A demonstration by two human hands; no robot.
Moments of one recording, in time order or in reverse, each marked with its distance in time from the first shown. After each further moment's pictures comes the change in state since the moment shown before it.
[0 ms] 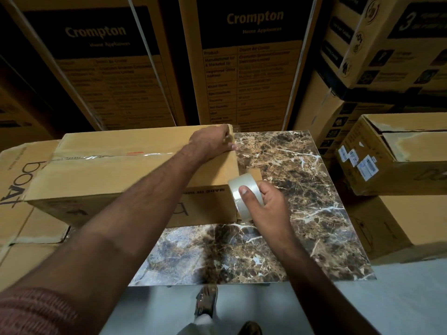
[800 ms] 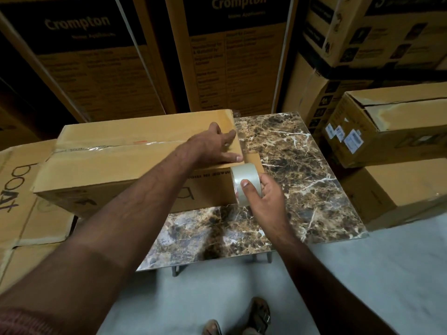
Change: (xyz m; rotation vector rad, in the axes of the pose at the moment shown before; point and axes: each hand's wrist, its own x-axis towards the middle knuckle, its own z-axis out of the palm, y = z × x) left_hand -0.067 0.001 -0.004 0.038 -0.300 0.112; right_hand -0.038 0.017 0.023 0.059 0.138 -0.027
